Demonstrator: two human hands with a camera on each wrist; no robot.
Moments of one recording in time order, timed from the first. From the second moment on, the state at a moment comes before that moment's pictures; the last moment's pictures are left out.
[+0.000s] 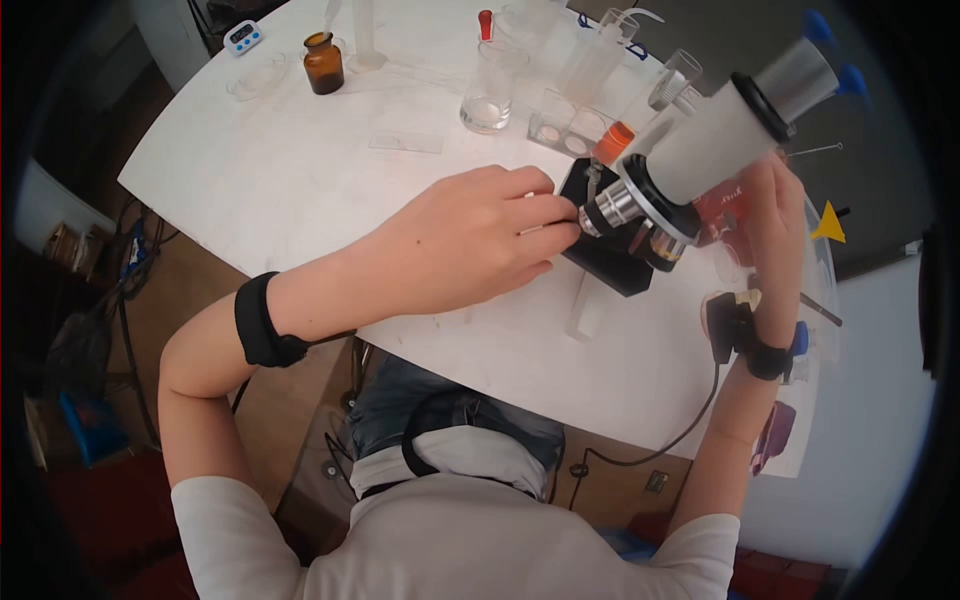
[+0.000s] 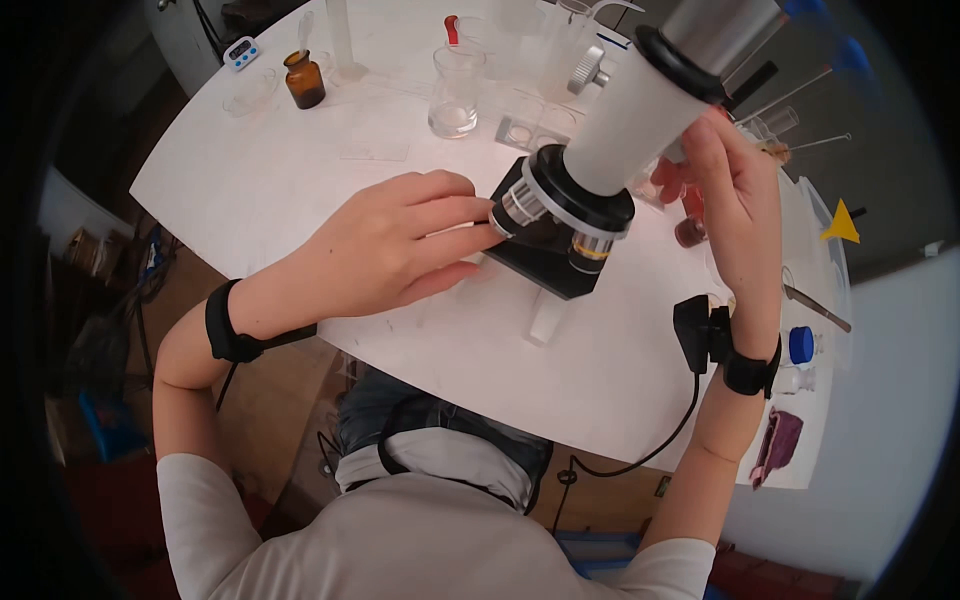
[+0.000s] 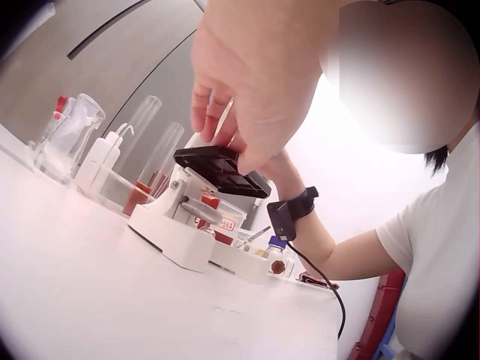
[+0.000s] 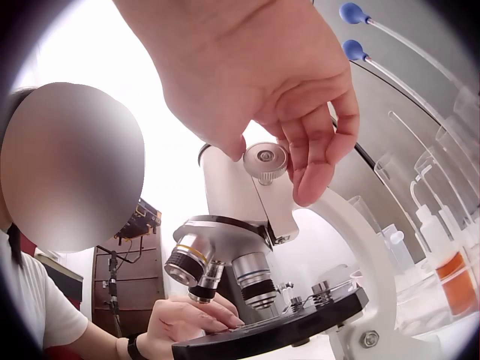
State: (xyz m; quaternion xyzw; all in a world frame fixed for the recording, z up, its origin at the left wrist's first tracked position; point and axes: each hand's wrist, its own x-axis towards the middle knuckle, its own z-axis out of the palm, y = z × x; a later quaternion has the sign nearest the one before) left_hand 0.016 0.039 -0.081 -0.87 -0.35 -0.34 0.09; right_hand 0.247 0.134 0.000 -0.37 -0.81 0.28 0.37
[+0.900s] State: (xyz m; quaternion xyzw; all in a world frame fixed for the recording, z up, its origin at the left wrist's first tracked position) left_hand 0.013 0.048 -0.078 -0.87 -0.38 -0.30 0.08; right_hand 0.245 0.136 -0.003 -0.31 -0.83 0.22 0.40
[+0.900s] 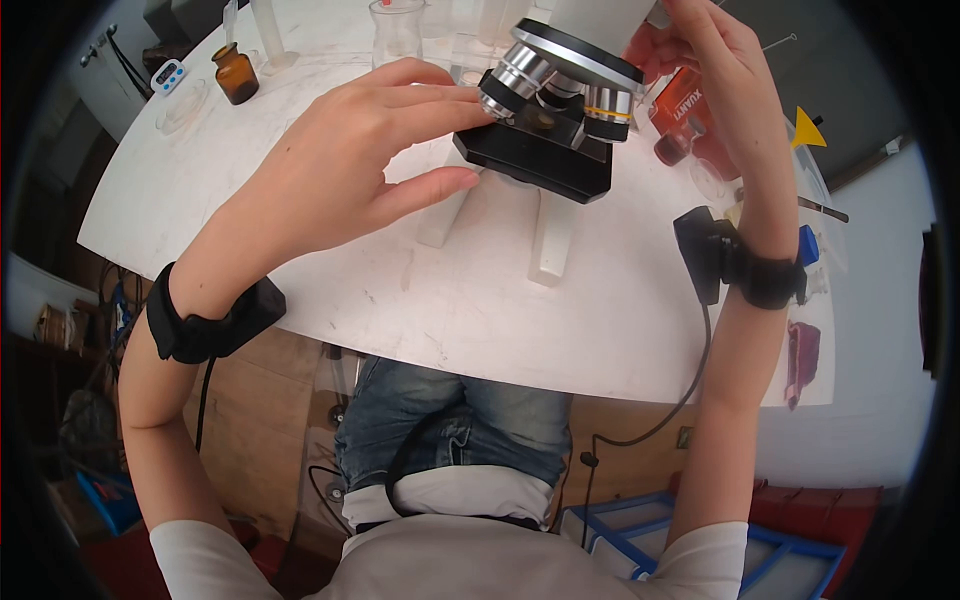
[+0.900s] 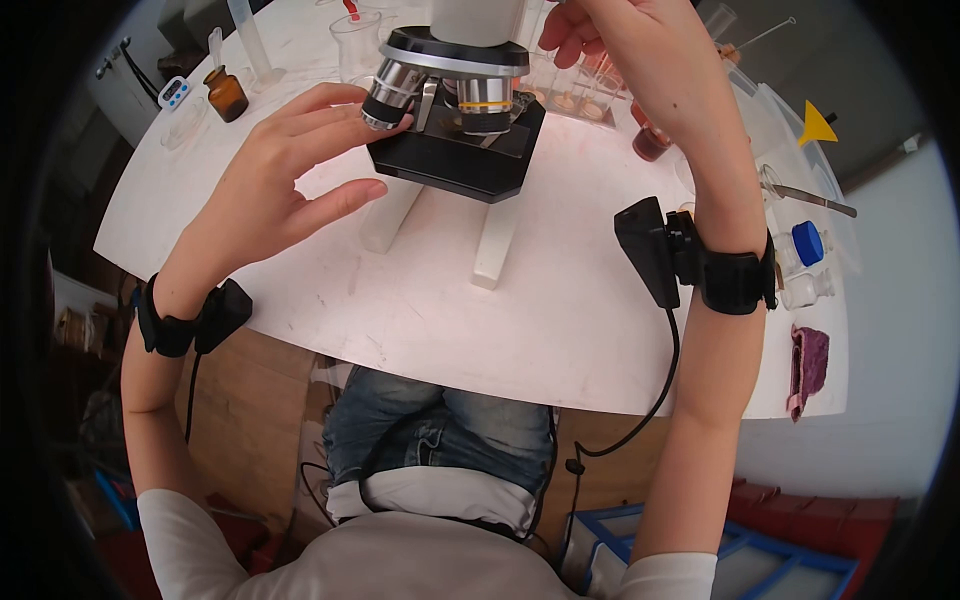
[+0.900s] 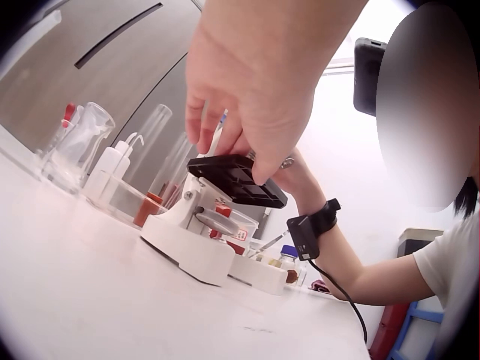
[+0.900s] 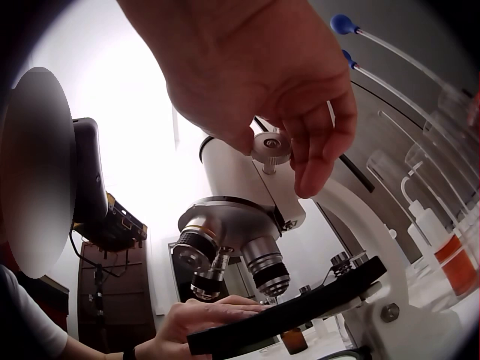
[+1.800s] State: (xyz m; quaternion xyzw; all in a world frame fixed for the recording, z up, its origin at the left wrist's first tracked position) left_hand 0.019 0.055 -0.075 -0.89 -0.38 -0.26 0.05; right_hand 0.269 0.101 -0.062 -0.39 -0.83 0.21 0.32
